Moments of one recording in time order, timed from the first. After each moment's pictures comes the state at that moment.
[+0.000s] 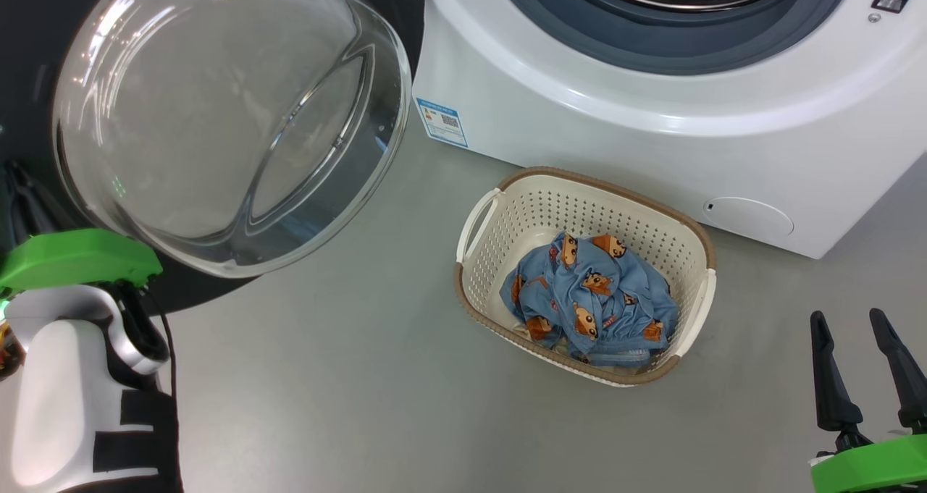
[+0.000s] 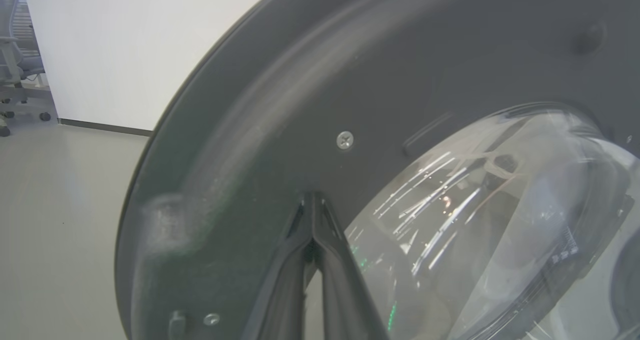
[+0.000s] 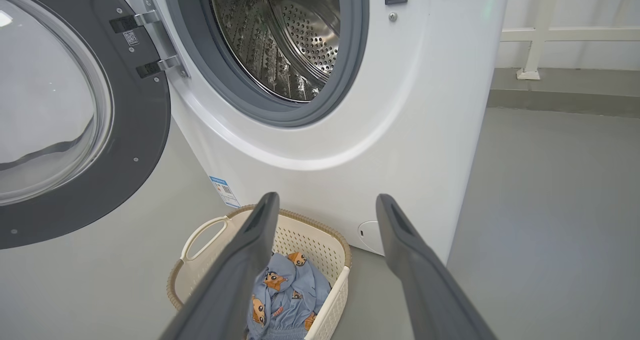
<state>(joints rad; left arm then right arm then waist) -0.60 0.01 0.23 0.46 -0.29 0.28 -0.26 0.02 -0.17 -0.18 0.05 0.24 0.13 -0.26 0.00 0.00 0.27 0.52</state>
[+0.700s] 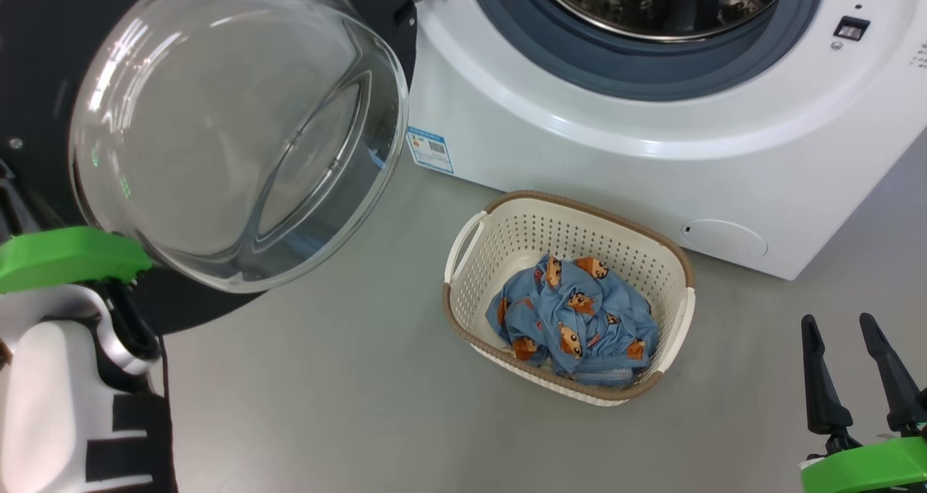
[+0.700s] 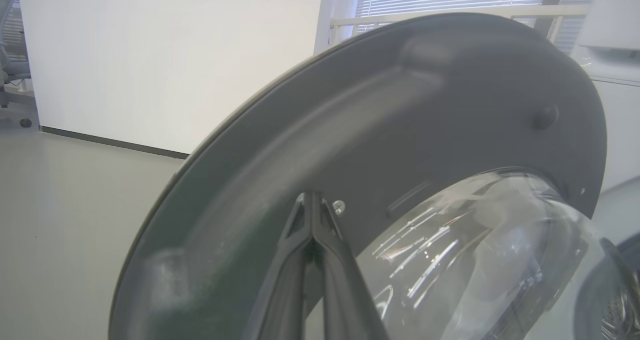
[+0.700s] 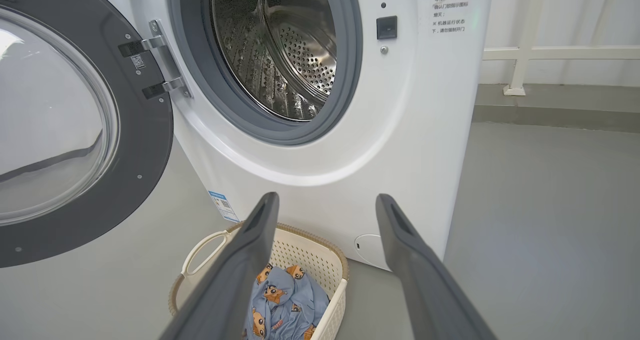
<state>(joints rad) -0.58 0.01 0.24 0.39 -0.29 0.23 -0.26 0.03 -0.15 -0.18 0.06 0.24 0.13 -0.26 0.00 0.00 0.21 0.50</state>
